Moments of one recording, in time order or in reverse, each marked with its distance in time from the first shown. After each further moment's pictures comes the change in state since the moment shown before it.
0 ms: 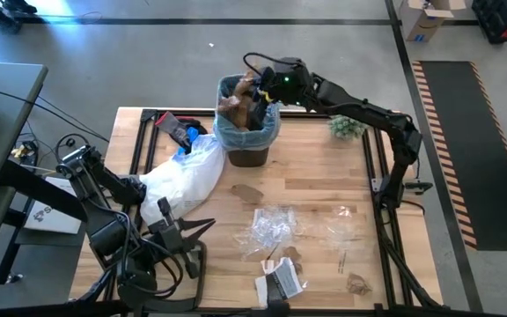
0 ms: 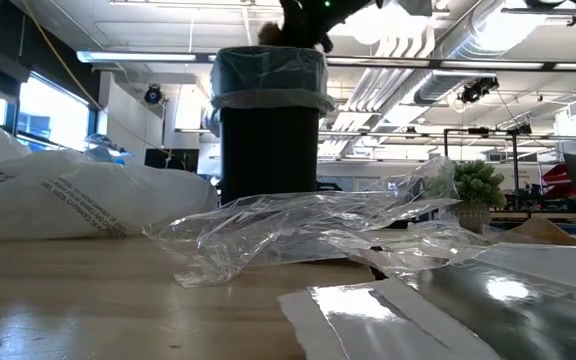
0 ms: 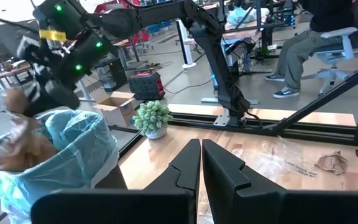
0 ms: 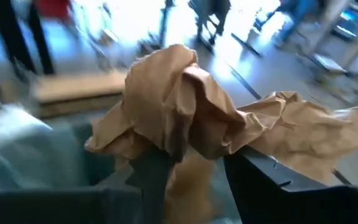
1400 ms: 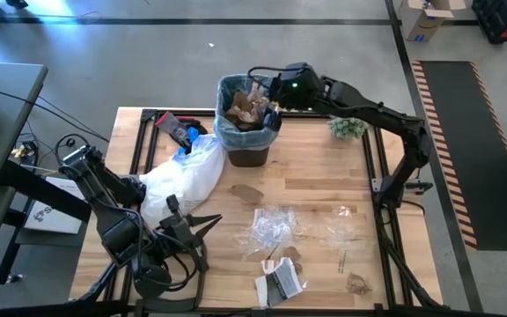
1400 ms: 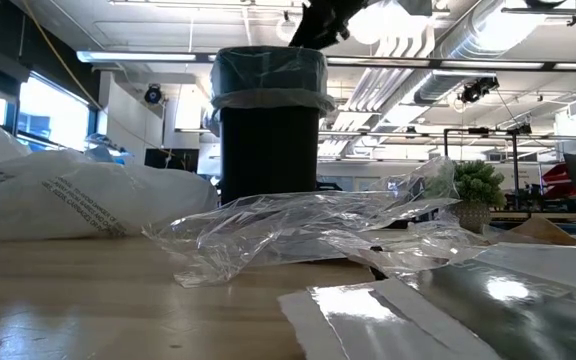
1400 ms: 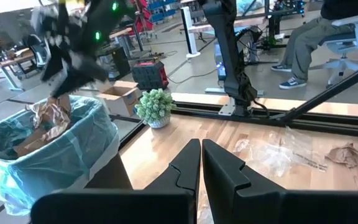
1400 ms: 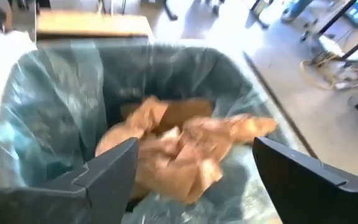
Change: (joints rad) left arm 0.061 0.002 -0.048 0.001 0.051 -0.042; right arm 0.042 -0.099 0.002 -0.227 0.043 -0.096
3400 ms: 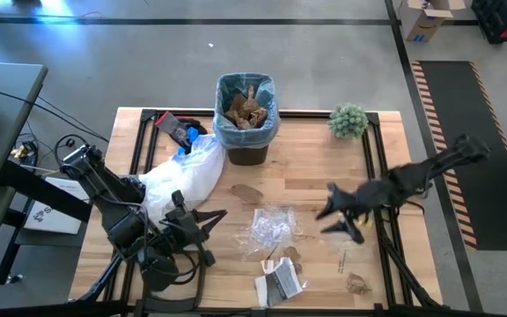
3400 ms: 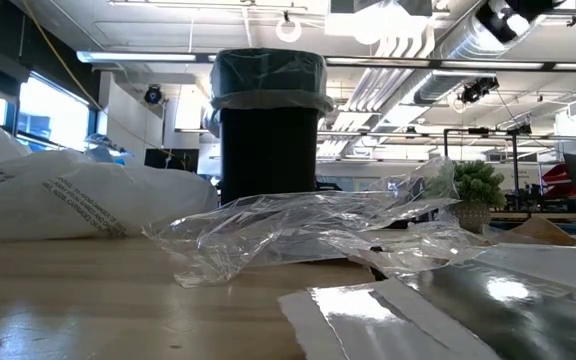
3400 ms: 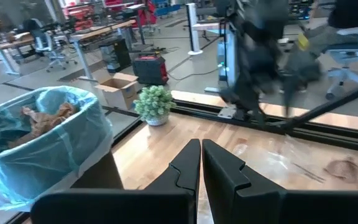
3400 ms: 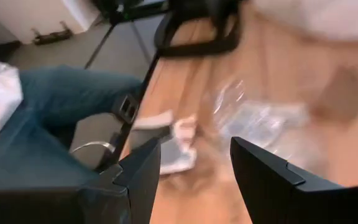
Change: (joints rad) left arm 0.058 -0.002 0.000 0.059 0.034 -0.008; right arm 0.831 -0.825 -1.173 0.369 -0.147 0.674
